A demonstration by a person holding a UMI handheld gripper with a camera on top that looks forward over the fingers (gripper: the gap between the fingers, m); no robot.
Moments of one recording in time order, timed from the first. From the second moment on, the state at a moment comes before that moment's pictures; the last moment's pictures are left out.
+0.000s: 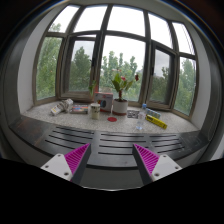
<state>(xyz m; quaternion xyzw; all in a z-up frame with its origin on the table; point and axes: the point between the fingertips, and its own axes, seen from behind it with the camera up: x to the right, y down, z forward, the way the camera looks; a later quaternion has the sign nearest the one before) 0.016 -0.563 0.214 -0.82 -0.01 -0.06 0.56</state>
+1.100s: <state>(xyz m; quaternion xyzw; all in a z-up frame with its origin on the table) 0.304 -0.079 0.089 -0.79 -0.01 -0.05 0.61</state>
